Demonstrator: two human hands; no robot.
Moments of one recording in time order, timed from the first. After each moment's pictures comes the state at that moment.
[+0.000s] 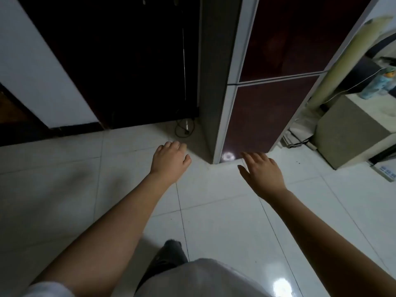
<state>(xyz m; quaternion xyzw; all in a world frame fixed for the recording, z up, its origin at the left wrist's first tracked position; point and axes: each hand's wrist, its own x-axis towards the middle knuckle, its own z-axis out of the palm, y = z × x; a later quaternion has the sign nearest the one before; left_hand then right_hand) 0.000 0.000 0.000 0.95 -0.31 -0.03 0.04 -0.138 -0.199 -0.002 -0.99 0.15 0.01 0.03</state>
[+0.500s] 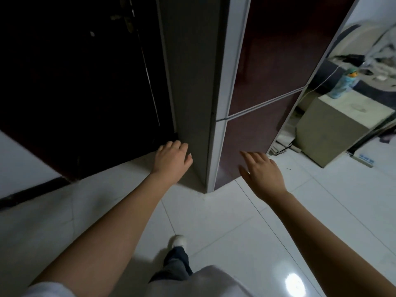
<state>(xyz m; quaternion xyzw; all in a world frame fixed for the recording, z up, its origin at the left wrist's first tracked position) 0.231 -0.105 0.008 0.90 -0.44 0.01 0.03 0.045 -0.254 0.009 -0.96 0.27 -0.04 0.04</state>
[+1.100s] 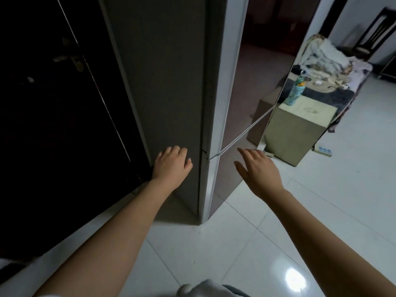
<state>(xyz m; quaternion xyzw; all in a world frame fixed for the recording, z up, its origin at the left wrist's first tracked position) 0.370 -0.199 0.038 0.83 -0.55 0.01 0.07 0.167 -0.294 0.054 -0.91 0.41 -0.09 0.04</state>
